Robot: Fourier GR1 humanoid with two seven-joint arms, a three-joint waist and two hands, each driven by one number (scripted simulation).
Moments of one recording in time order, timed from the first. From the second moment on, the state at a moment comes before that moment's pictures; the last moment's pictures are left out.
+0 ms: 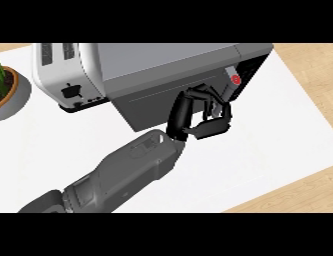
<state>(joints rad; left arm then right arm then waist) -0.96 0.00 -0.95 -0.76 1.04 0.65 -0.71 -0.01 -0.69 -0.17 -2.09 -1.05 0.52 -0.02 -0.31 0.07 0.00</state>
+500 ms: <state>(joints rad) -0.98 0.00 -1.00 -0.76 1.09 0.63 -0.66 0.01 -0.71 -0.22 -2.11 -1.09 0.52 -0.01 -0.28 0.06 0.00</state>
